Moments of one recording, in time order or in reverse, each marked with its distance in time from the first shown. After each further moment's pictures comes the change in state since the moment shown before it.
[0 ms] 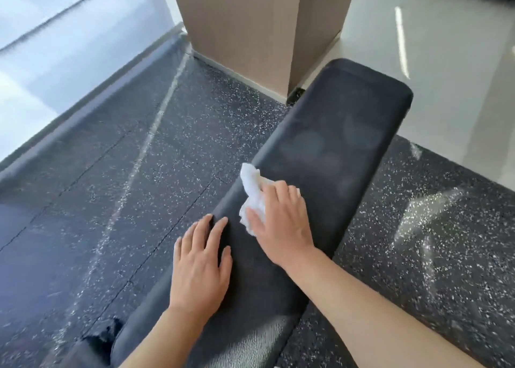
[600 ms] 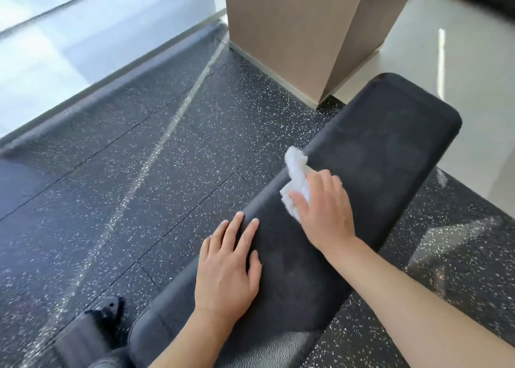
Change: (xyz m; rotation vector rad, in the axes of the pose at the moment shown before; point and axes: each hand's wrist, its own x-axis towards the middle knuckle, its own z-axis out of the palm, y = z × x) left_hand -0.009 -0.006 0.011 -0.048 0.049 -0.035; right_hand 0.044 0.019 0.006 -0.116 0.017 -0.038
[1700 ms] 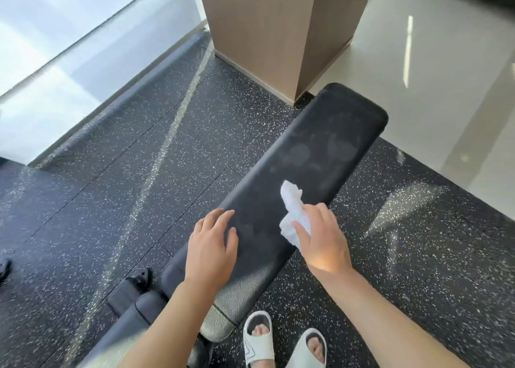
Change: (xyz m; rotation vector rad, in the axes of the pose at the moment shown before) left_hand -0.018 0.099 -0.170 -0.186 -0.198 -0.236; right_hand -0.110 0.016 -0.190 0.299 -0.256 0.192
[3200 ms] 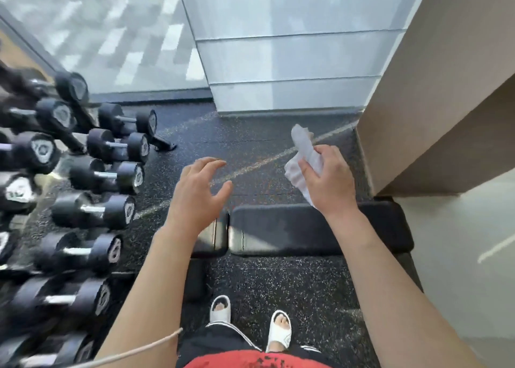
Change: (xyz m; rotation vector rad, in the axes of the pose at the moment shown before) left_hand -0.308 0.220 -0.346 -0.137 0.635 -0.457; right_hand -0.061 -0.266 -0.385 0.204 -0.141 -0.825
